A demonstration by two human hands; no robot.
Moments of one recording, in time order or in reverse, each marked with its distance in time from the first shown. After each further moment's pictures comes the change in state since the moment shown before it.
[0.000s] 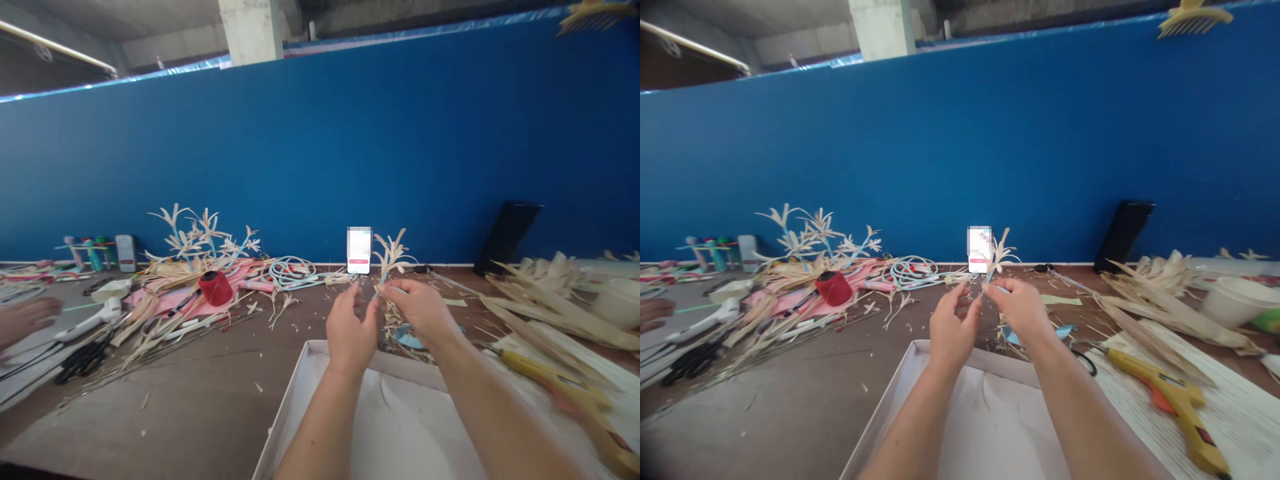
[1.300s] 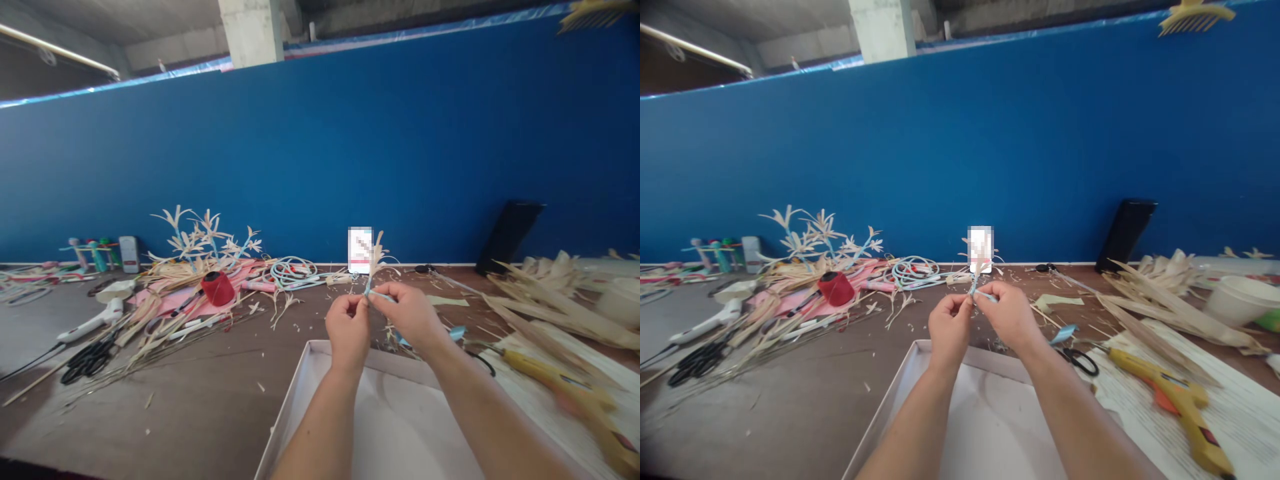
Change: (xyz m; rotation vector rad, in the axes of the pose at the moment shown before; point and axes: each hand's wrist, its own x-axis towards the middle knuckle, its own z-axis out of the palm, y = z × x) left_hand 0.002 0.002 0.001 -0.222 0.065 -0.221; right_hand -0.013 -0.009 0.010 -0.180 -0.074 -0.166
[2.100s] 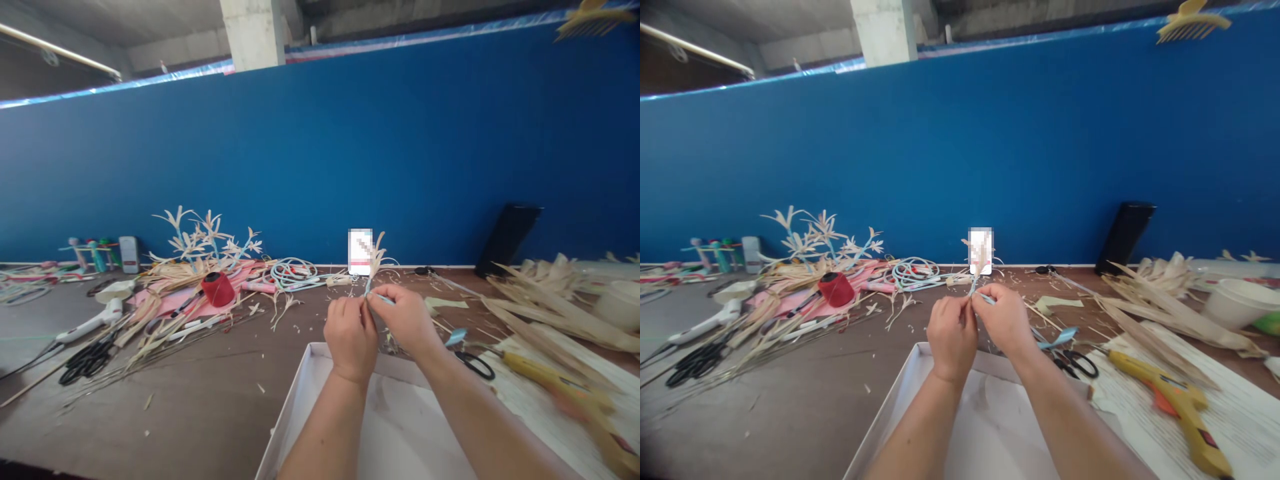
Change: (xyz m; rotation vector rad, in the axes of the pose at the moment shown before) left_hand -0.008 -0.004 -0.002 0.579 0.153 0.558; right_hand -0.002 -0.002 0.011 -0.004 0.101 -0.018
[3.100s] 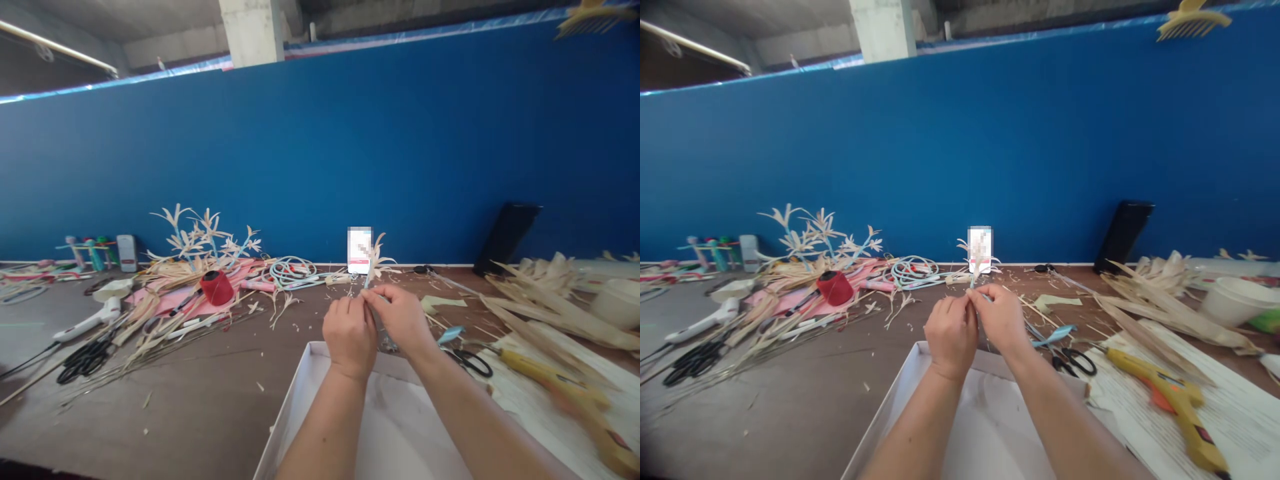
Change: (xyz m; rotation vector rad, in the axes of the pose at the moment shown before) left_hand 0.000 -0.001 0.001 0.221 -0.004 0.106; right_hand 0.001 0.002 0.008 0.076 0.020 0.031
